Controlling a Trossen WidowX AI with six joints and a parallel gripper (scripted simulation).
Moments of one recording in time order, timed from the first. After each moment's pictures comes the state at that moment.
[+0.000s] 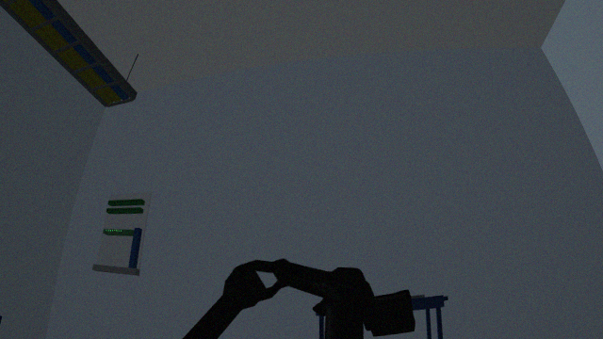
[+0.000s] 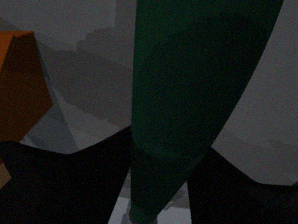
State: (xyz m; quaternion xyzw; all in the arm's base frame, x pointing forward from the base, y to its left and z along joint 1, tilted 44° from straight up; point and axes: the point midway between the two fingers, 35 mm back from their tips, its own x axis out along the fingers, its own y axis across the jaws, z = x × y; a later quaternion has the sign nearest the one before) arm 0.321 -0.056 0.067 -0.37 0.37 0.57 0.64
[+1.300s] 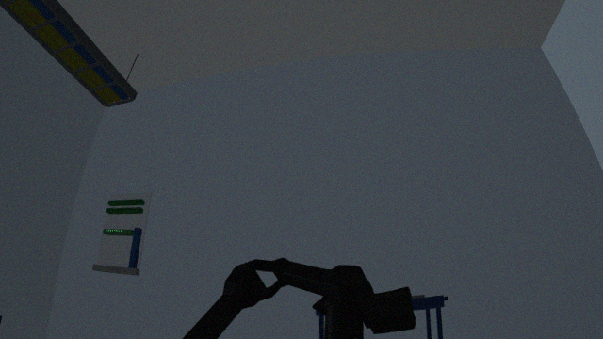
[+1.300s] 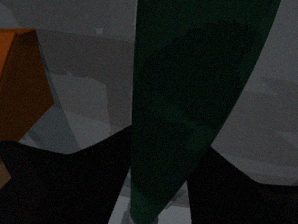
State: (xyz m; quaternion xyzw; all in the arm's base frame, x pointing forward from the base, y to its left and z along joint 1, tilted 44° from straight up) arm 0.320 -0.061 0.068 -0.37 0.37 0.57 0.64
